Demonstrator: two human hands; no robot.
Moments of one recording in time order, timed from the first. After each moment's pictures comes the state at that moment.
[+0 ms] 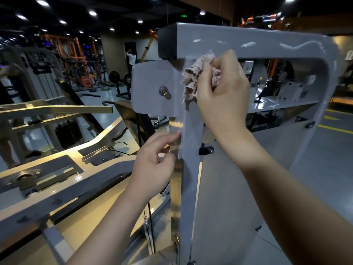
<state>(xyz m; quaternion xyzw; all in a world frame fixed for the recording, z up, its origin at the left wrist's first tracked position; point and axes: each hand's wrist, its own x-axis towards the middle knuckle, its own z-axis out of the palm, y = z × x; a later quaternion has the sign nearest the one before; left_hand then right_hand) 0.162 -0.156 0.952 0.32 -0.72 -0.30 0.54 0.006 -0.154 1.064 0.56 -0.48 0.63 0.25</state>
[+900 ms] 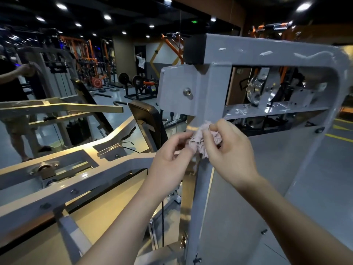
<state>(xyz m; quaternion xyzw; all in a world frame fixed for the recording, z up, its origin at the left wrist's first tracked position) 0.186 -0.118 0.968 0.35 -0.69 -0.40 0.49 0.023 -0.099 0.982 0.65 -0.58 0.47 0.12</state>
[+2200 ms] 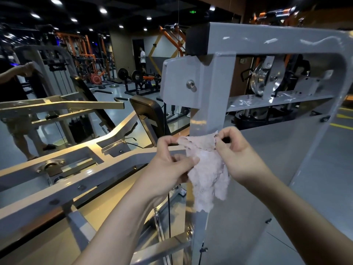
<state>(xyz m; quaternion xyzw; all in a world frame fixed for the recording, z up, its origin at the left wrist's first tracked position) 0.212 -0.110 0.960 0.33 -0.57 -0.62 0.42 0.023 -0.079 0.971 0.59 -0.55 0.52 -0.28</state>
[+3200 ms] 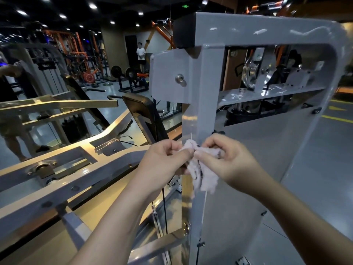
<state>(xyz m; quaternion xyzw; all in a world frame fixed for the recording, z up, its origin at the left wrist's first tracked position) 0.199 -0.112 0.963 0.39 -0.62 -0.54 0.41 0.015 -0.065 0.963 0.66 -0.55 0.47 -0.21</state>
